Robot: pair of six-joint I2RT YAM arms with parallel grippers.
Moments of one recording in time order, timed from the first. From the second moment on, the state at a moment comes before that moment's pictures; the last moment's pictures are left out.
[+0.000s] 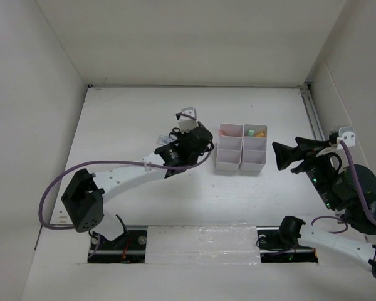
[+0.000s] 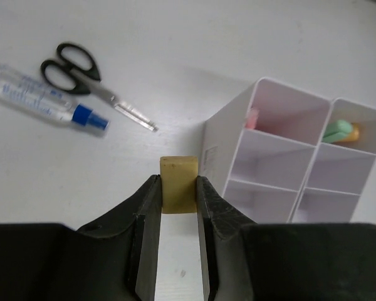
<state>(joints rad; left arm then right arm) -0.97 1.50 1.18 -0.35 -0.69 -0.87 1.01 0.50 1.12 -0.58 0.72 0.18</state>
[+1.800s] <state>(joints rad) -1.00 1.91 1.35 0.08 -0.42 -0.58 1.01 0.50 1.12 -0.58 0.72 0.17</state>
